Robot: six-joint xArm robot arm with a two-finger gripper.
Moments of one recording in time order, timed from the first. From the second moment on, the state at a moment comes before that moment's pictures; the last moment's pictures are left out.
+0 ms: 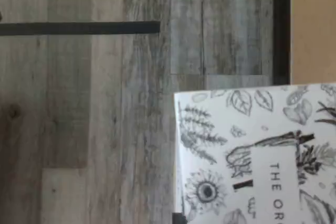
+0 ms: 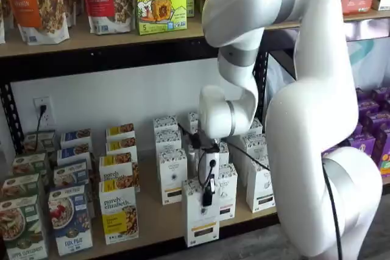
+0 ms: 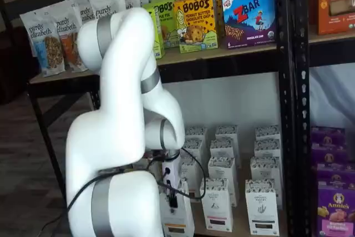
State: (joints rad) arm 0.23 0.53 -0.84 0.21 0.33 -1.54
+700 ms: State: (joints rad) arm 0.17 0.25 -0.67 0.10 0.49 -1.48
